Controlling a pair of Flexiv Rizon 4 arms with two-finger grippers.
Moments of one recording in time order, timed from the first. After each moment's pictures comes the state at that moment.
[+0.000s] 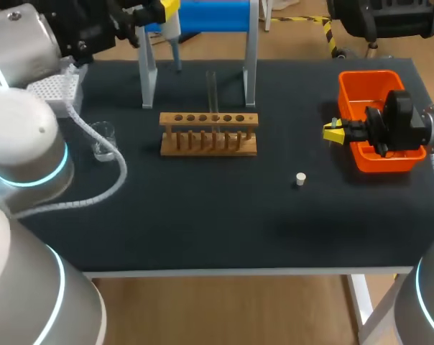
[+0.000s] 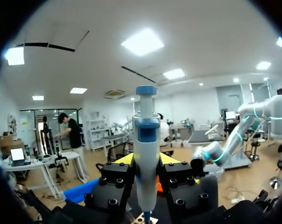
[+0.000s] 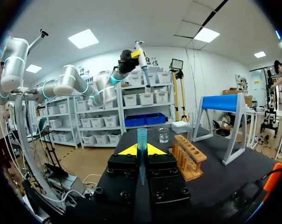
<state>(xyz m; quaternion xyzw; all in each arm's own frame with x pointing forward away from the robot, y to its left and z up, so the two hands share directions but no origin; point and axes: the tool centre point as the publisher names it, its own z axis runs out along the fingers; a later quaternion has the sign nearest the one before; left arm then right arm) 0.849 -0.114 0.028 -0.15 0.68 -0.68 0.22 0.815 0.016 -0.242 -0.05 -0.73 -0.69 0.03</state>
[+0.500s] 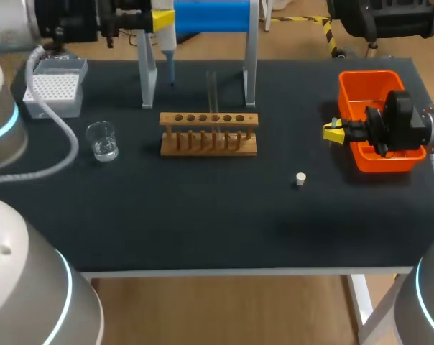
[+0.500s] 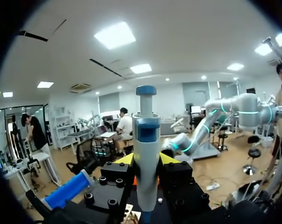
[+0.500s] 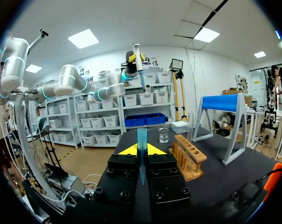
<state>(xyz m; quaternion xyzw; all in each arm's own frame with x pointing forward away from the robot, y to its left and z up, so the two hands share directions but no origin) 0.830 -0.108 0.018 -0.02 0.73 -0.68 0.09 0.815 0.016 -0.242 -0.05 -0.73 -0.69 0.03</state>
